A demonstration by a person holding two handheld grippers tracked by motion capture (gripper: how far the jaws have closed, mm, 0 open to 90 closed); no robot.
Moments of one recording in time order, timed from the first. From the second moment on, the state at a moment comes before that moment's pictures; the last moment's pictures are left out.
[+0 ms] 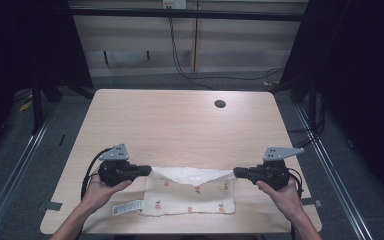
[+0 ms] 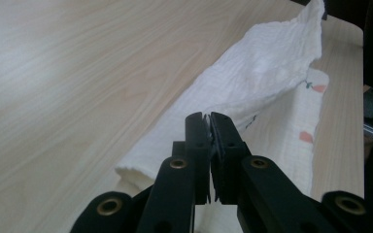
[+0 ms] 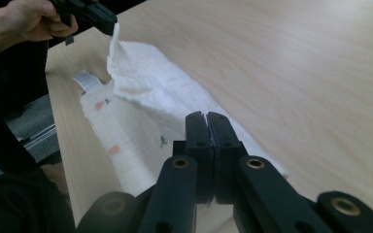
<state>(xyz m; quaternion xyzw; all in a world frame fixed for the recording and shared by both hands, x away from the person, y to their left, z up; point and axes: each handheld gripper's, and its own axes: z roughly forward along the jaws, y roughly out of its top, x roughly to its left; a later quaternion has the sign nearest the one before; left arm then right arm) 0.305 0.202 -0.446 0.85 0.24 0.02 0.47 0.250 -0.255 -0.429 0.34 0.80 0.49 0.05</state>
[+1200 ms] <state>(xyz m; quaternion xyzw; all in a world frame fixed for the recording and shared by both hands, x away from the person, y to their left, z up) 0.272 0.202 -0.486 0.89 0.20 -0.03 0.42 0.212 -0.249 -0.486 0.35 0.85 0.38 0.02</state>
